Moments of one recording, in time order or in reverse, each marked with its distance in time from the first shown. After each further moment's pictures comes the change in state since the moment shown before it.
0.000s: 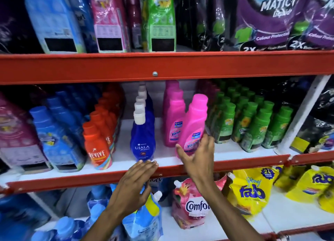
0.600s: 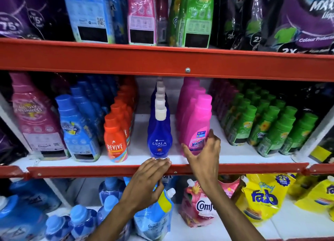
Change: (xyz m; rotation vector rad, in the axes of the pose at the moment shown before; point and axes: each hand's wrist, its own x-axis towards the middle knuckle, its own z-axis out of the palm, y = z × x) left_hand -0.012 -0.014 -0.002 -0.011 0.115 0.050; right_hand -0.014 -0.030 0.034 -0.055 -0.050 0.035
